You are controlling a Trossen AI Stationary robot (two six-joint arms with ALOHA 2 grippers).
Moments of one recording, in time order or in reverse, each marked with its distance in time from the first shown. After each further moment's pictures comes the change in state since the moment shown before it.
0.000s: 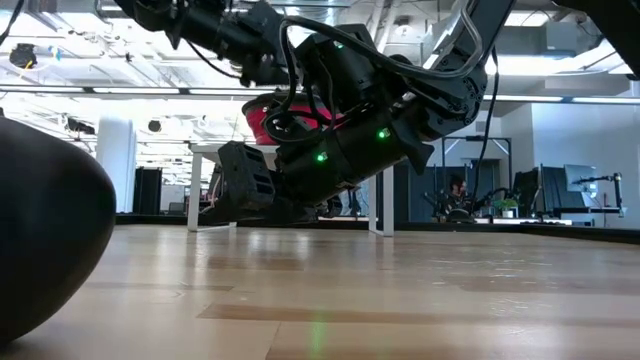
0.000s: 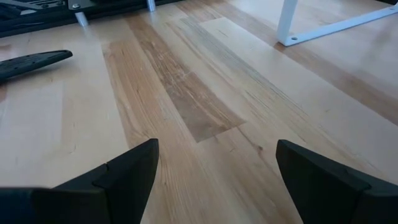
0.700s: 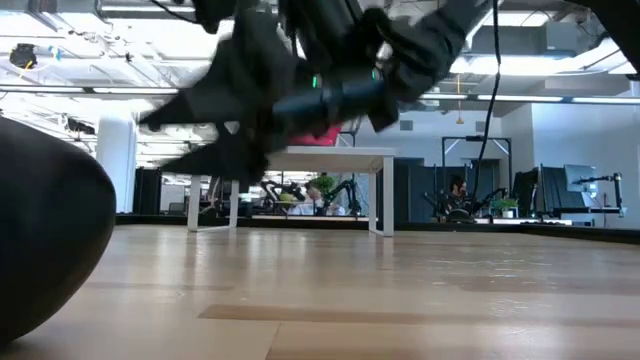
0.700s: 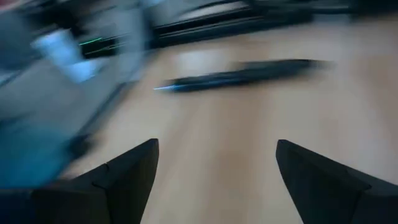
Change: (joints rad) left arm -0.358 -0.415 -0.138 -0.261 0.183 0.002; right arm -0.011 -0.052 0.122 -0.073 -0.768 -0.089
